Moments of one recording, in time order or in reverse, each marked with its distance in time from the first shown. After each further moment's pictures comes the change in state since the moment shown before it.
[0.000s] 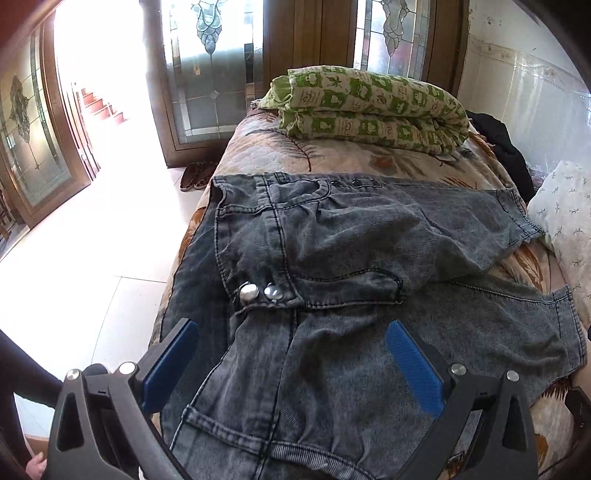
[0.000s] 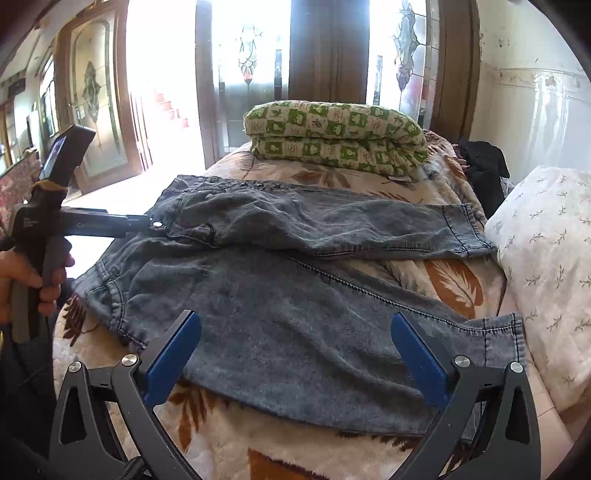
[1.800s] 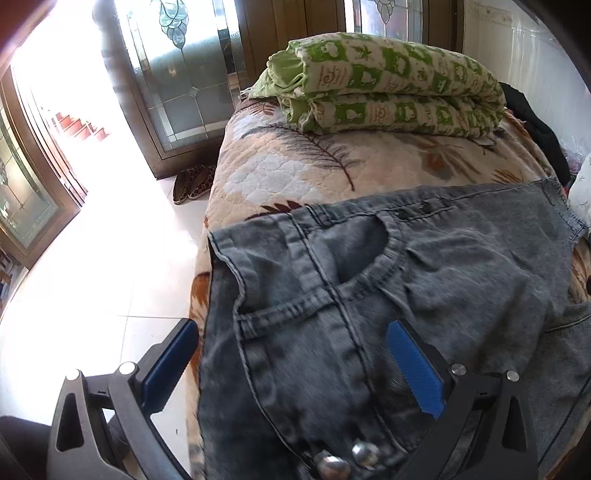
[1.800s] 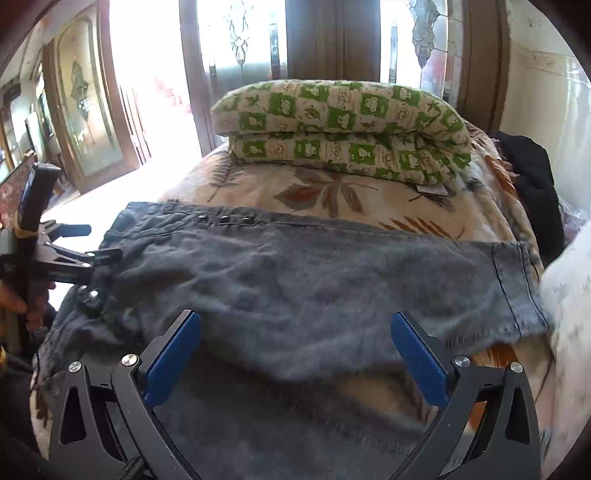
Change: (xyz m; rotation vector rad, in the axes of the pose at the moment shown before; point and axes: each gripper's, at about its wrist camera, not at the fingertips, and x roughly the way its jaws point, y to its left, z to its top) left arm 0.106 0.036 0.089 0.139 0.079 0.036; right arm 0.151 -0.050 0.112 0.003 0.091 0.076
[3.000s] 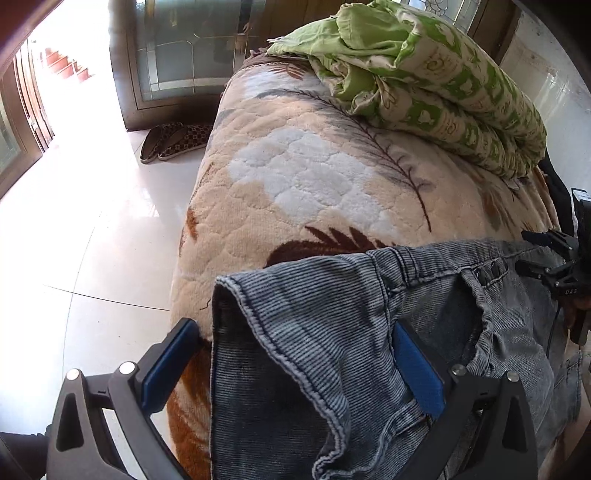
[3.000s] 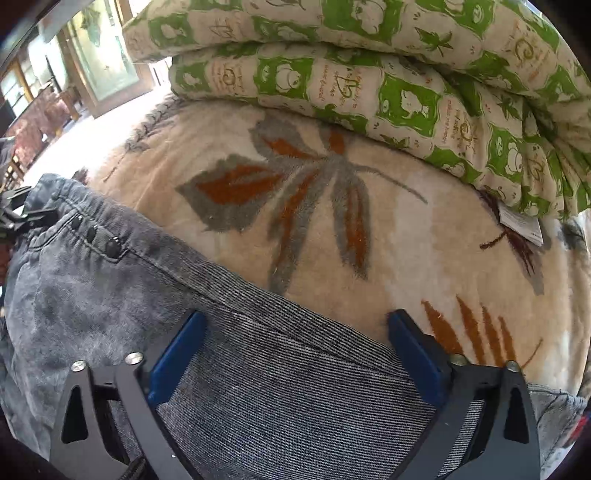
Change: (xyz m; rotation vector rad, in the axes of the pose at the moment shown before) left arm 0.090 0.062 0.042 -0.167 0.103 -0.204; right arm 0.175 -0.066 0.078 -0.202 0.277 0.119
